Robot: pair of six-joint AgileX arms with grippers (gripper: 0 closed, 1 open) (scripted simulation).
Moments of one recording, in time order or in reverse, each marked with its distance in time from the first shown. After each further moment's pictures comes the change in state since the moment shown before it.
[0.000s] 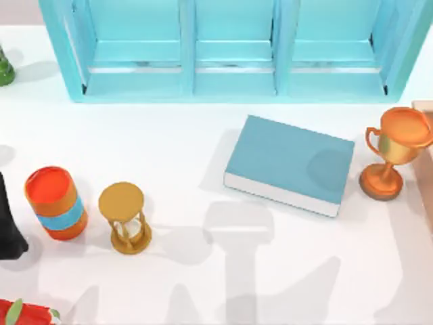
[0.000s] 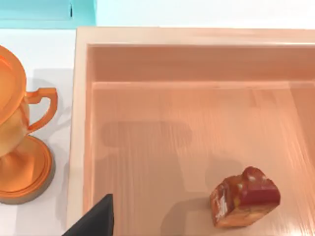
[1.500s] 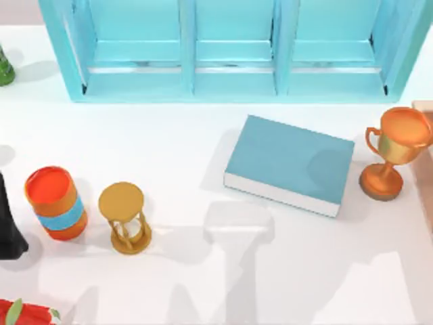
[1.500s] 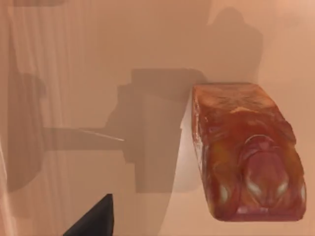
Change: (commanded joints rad) left arm 0.000 0.000 0.000 0.000 0.000 0.000; right arm -0.136 1.058 0.713 -0.560 -0.011 -0.158
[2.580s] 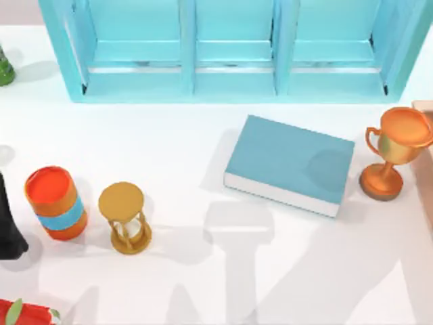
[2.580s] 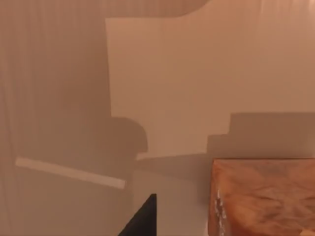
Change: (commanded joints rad) left arm 0.000 0.000 0.000 0.000 0.000 0.000; right arm -0.004 0.097 -0.163 0.259 0.000 -0.002
